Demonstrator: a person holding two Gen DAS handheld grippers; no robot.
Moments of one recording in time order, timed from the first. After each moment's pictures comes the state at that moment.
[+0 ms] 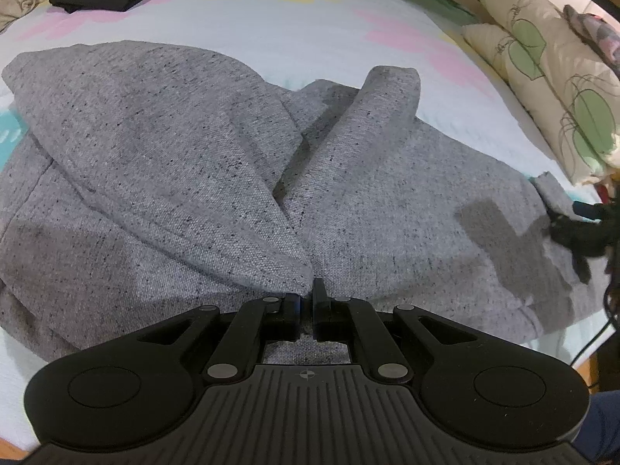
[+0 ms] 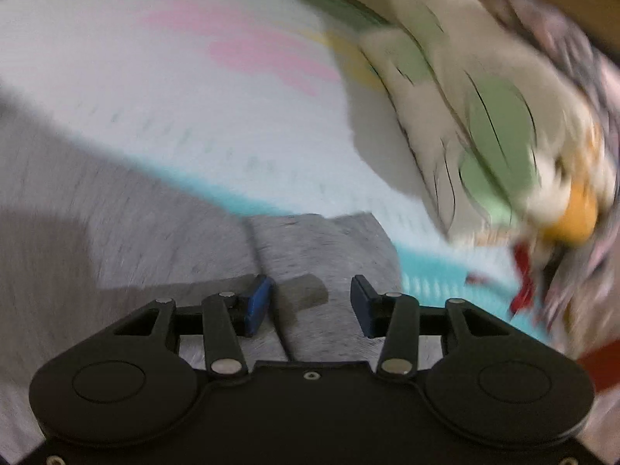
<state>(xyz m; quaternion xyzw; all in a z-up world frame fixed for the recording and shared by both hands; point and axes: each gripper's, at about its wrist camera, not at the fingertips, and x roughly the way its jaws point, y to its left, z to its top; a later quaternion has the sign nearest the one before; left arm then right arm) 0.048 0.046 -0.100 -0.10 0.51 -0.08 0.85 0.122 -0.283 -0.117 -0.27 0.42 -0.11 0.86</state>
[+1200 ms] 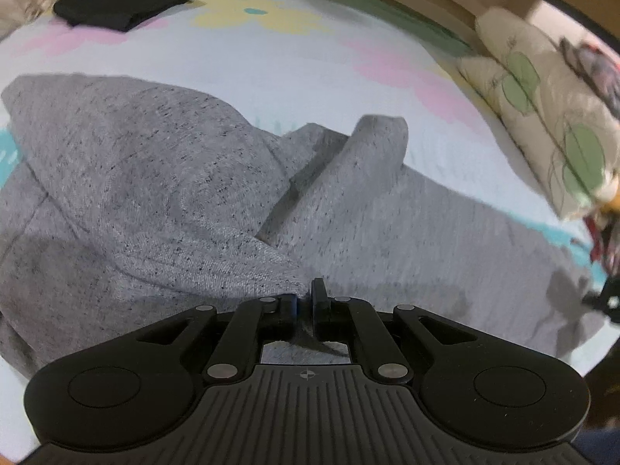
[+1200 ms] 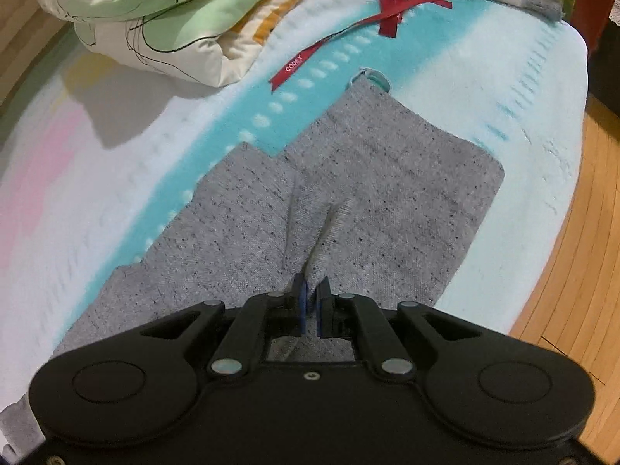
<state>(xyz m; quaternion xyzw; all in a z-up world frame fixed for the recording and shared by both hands) 0.061 0.052 -0.080 -0.14 0.47 -0.08 0.87 0.065 -0.511 -0.093 0.30 0.49 -0.27 0.77</state>
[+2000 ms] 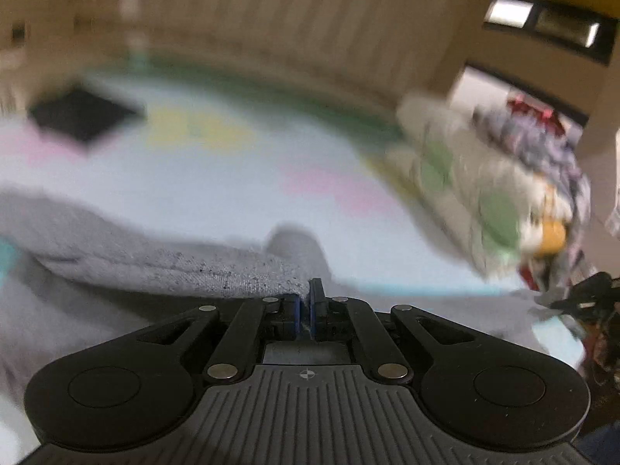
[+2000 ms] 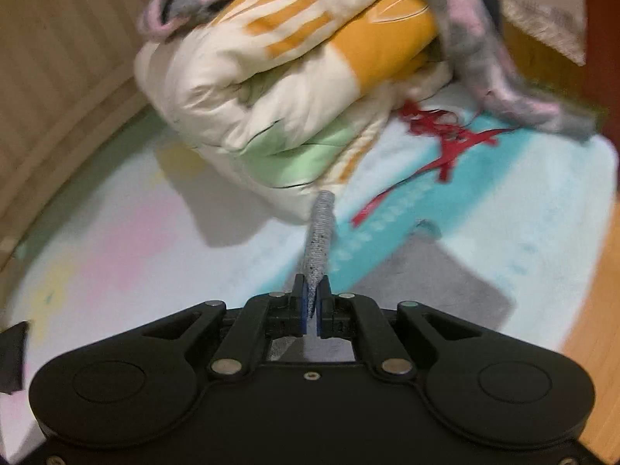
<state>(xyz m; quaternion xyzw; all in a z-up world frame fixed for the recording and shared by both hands) 0.012 0.033 -0.010 -0.14 0.35 -0.14 0.92 0.035 -0.519 -0.007 0.27 0.35 -0.21 0.87</state>
